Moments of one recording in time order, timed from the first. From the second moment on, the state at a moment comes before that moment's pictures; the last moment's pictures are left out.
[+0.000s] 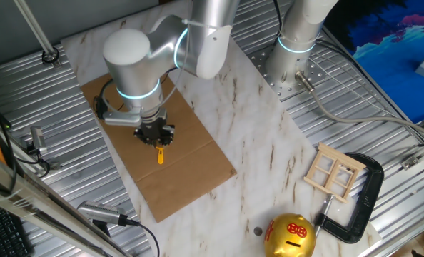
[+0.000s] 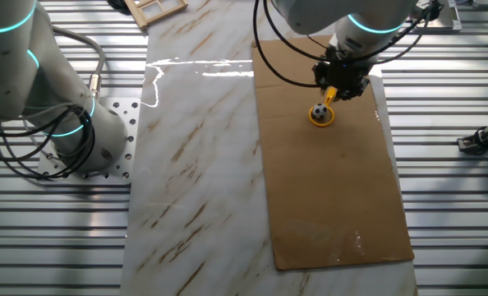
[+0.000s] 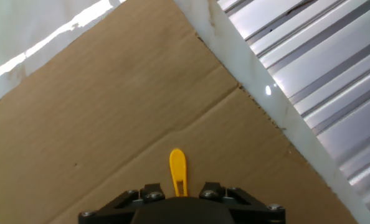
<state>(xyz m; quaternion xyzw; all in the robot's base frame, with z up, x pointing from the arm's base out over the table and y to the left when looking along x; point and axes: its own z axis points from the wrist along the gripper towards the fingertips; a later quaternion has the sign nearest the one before) 0.564 0.097 0.044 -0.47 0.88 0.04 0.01</state>
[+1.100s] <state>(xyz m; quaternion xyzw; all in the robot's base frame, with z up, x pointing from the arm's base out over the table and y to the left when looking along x) 0.571 0.084 0.053 -0.46 0.89 0.03 -0.02</state>
